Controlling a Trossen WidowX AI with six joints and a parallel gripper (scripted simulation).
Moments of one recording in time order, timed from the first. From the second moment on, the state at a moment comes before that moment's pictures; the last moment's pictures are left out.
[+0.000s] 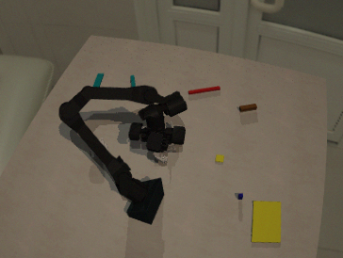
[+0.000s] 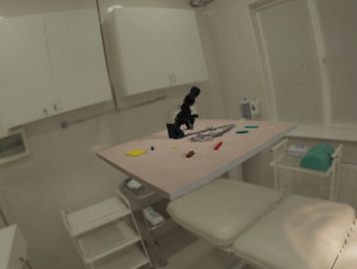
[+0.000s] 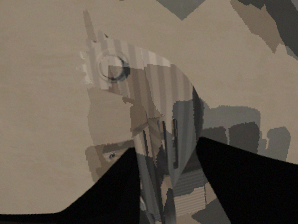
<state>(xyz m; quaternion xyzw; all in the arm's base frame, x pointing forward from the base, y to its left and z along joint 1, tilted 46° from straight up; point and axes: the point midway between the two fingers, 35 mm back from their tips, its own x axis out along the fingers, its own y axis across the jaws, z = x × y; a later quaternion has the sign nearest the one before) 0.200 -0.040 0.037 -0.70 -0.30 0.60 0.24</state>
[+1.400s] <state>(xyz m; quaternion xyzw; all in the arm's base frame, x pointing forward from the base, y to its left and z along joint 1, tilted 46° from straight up) 0.255 -0.035 0.055 -0.70 -0.29 0.60 0.25</state>
